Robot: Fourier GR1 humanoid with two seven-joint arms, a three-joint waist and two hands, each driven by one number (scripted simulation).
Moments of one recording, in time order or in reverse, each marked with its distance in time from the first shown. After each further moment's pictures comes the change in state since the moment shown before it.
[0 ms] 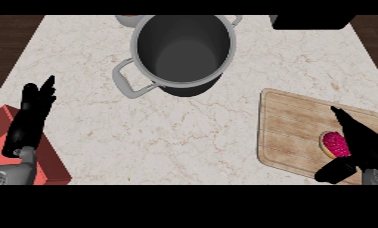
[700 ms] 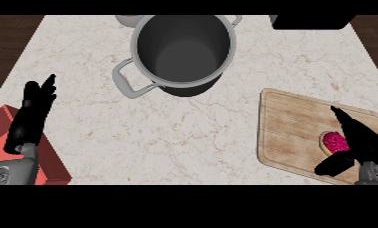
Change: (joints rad) left arm -0.030 -0.034 0.056 0.049 -0.041 -0.043 -0.029; right arm -0.042 0.044 -0.093 0.186 0.052 -0.023 -0.159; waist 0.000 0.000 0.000
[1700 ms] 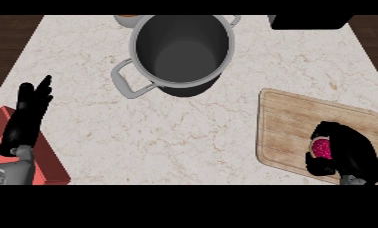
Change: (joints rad) left arm 0.013 -0.015 0.037 -0.027 -0.022 -0.028 0.004; right arm 0.083 0.090 0.109 -0.137 0.278 -0.173 -0.003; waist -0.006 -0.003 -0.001
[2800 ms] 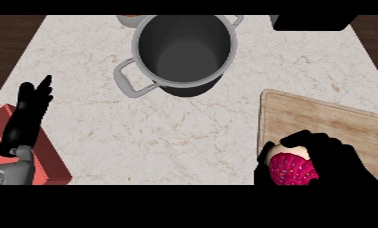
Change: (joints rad) left arm 0.003 -0.004 -0.001 -0.021 -0.008 -0.009 0.018; right arm -0.189 0.255 0.652 -0.586 0.795 0.035 0.452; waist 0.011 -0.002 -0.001
